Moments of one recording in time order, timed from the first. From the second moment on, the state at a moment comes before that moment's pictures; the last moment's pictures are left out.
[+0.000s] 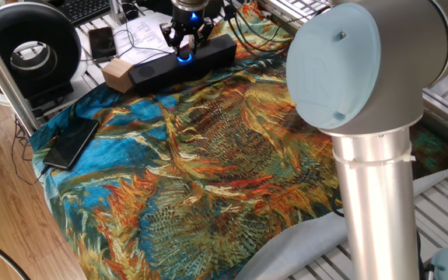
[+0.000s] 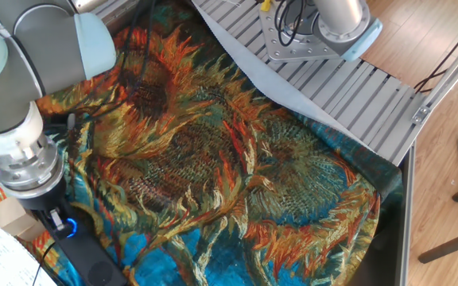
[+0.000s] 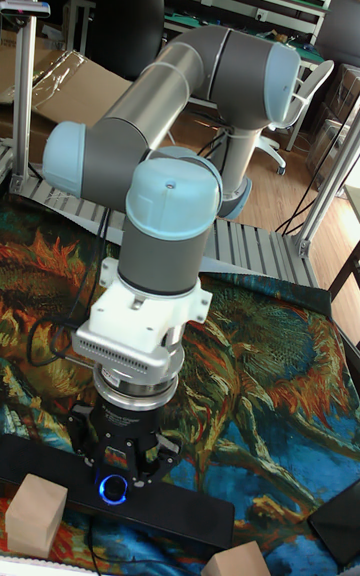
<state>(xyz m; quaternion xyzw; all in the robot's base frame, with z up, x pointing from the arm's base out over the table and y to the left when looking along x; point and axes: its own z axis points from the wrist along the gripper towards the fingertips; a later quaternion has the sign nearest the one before) 0.794 -0.036 0.066 0.14 0.99 0.03 0.08</state>
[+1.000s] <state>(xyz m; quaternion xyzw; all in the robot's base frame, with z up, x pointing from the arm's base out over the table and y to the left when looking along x) 0.801 -0.032 0.071 -0.10 0.99 -0.01 0.09</state>
